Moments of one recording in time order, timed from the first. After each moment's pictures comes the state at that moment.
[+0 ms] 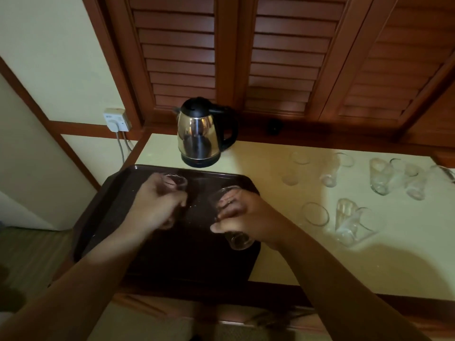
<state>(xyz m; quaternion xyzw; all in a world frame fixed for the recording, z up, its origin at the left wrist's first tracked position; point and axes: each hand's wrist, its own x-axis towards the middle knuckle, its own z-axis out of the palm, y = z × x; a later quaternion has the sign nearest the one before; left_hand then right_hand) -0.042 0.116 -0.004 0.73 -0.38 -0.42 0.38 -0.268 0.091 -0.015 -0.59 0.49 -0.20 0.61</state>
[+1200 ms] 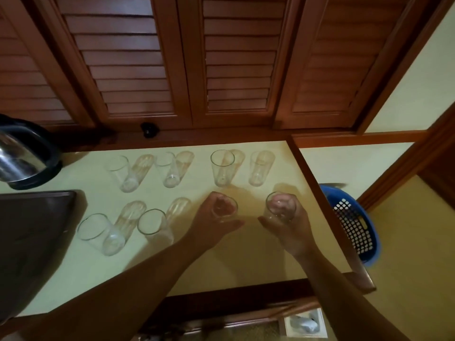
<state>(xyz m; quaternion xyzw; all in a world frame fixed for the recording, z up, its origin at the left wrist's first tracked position) -0.567 0.040 -0.120 0.50 -0.58 -0.49 0.42 -0.794 0.071 -0.115 -0.52 0.60 -0.50 0.35</state>
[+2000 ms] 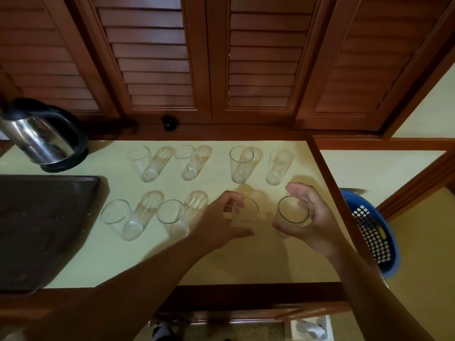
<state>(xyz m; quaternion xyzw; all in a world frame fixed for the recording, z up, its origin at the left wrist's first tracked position) -0.548 0.060 -0.096 0.55 -0.62 -0.45 0.34 -0.806 0.077 -0.075 -0.64 0.53 -0.41 0.37</state>
